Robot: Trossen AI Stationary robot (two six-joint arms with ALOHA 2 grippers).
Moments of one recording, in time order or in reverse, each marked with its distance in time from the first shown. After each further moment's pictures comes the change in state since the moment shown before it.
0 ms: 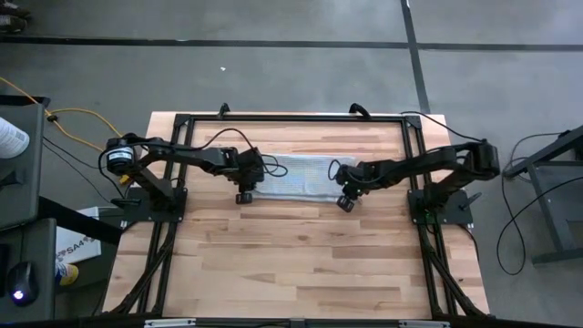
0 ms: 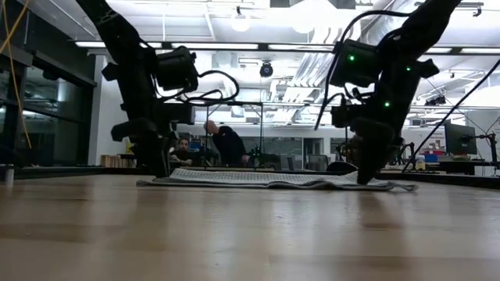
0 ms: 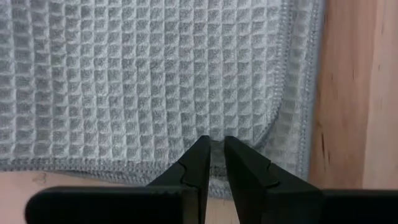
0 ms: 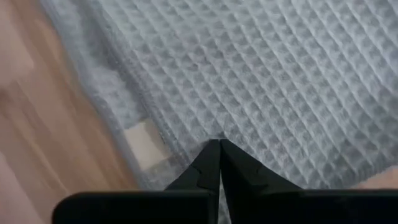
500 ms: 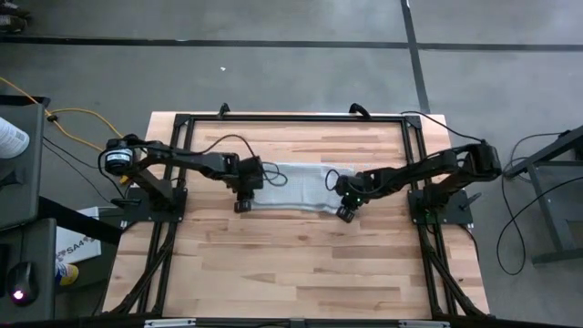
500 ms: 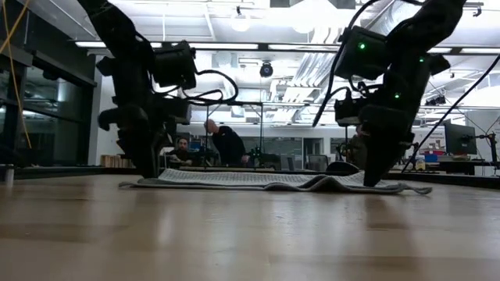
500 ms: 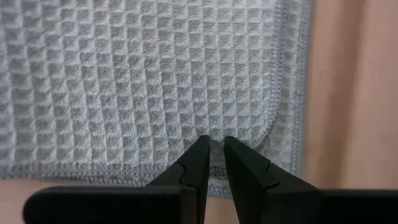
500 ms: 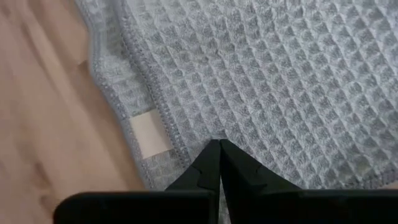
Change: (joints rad) left arm -0.112 -0.003 -0.001 -0.077 0.100 -0.159; right arm 0.131 -0.021 -0.007 0.014 -0.072 0.118
